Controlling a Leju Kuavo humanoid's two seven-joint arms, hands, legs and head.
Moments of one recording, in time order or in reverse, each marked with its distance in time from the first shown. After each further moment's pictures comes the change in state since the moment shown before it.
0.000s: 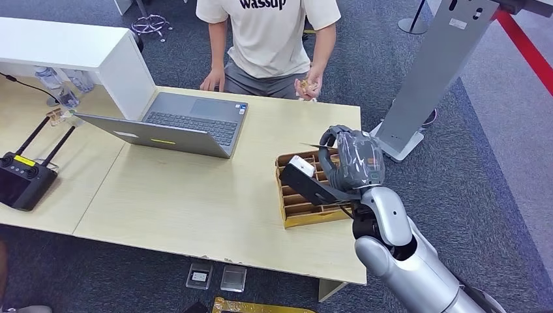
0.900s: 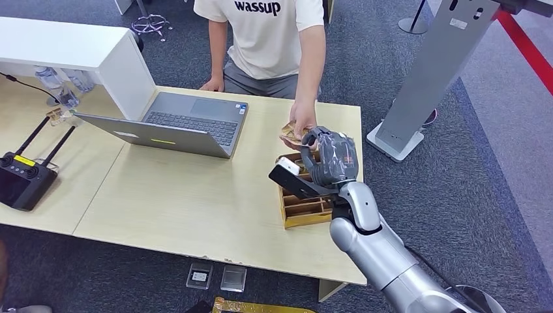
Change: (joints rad) left arm -0.022 -0.014 -0.004 -0.004 -0.043 -0.038 0.013; right arm -0.085 0.195 -0.003 0.560 -0.086 -0.319 -0.349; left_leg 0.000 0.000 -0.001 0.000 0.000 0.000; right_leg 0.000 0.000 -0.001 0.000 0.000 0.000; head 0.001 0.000
